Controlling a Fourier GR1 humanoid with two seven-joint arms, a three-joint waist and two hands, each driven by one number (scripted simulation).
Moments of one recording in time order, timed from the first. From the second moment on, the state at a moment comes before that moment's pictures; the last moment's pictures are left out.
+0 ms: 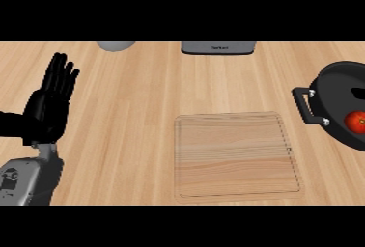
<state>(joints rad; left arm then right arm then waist) -0.27 0.25 0.05 -1.55 0.19 0.14 0.04 -0.73 -0.59 -0.26 -0.44 0.72 -0.91 0.57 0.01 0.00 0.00</state>
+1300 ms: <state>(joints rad) -0.25 0.24 0.08 -1.54 0.17 0.13 0.04 0.01 -0.37 -0.52 -1.45 0.37 -1.10 0.31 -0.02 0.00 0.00</state>
